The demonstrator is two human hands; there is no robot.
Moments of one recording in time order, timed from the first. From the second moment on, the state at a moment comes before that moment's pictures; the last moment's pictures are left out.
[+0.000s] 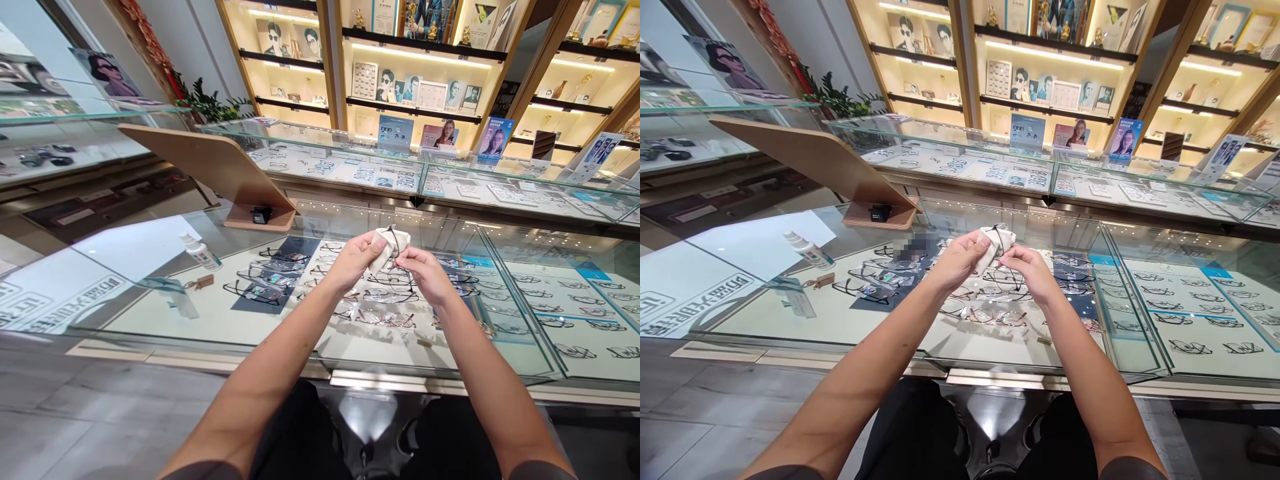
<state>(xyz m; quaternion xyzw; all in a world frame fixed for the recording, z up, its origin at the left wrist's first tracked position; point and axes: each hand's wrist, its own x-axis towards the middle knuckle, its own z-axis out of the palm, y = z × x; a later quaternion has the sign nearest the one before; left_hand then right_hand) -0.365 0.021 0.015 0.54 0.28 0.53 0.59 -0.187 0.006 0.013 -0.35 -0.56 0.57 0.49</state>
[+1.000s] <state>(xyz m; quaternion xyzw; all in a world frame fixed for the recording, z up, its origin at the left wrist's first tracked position) -0.366 0.013 0.019 0.54 0.27 0.56 0.57 -0.200 -0.007 0.012 -0.29 -0.55 0.63 0.46</state>
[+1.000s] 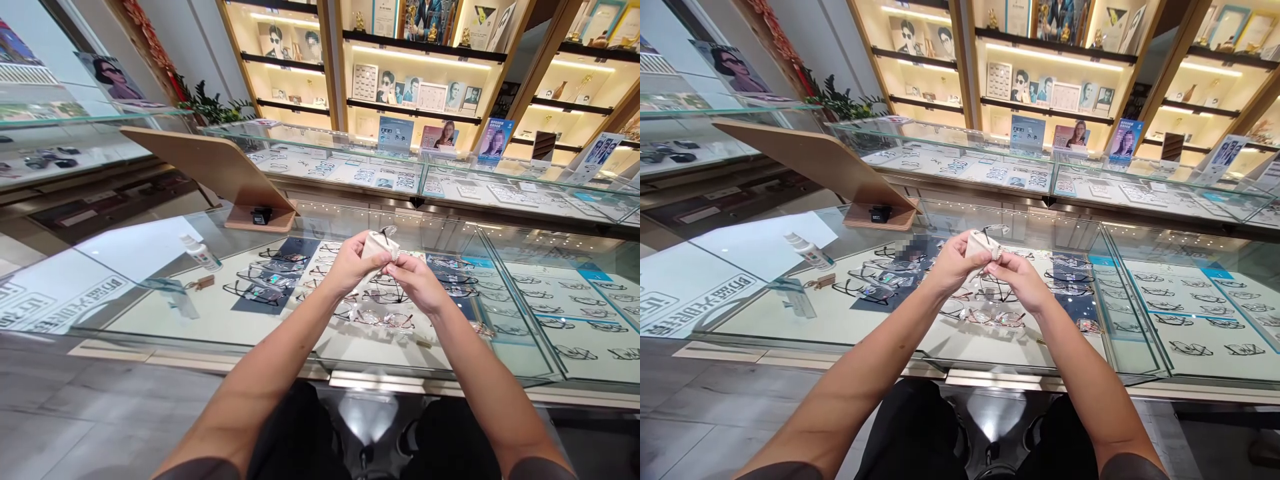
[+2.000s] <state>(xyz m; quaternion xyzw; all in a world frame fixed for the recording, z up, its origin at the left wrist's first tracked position) -0.376 0.026 0.017 0.60 0.36 0.63 0.34 -0.170 0.006 0.030 -0.28 -0.57 0.58 0.51</state>
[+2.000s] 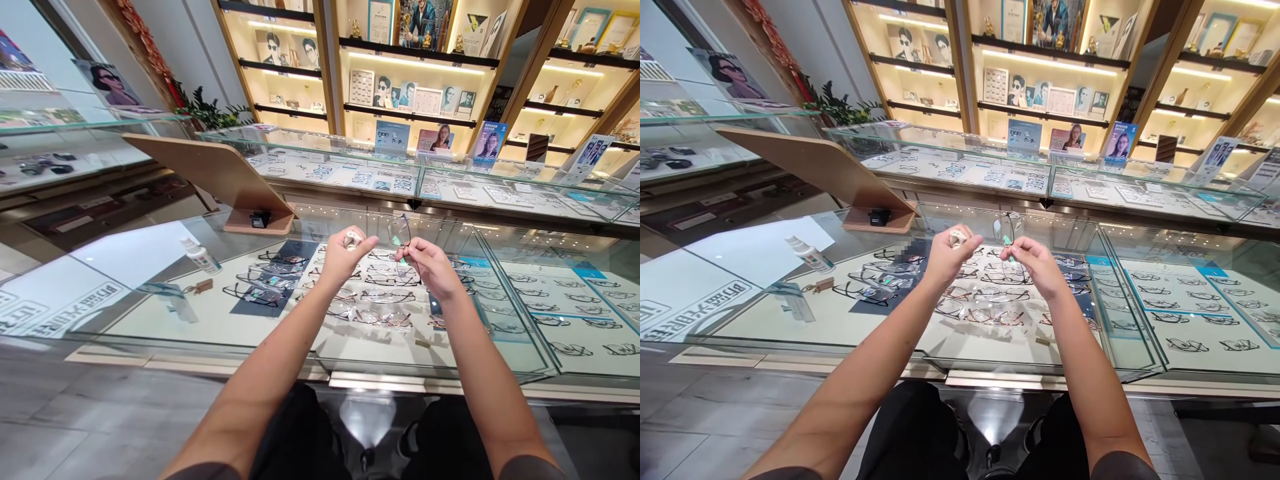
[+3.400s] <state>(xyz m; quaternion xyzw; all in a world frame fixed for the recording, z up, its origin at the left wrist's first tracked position) -0.393 -0.011 0.150 0.64 0.26 0.71 -0.13 -0.159 -0.064 0.155 -0.35 -0.75 -0.02 0.56</state>
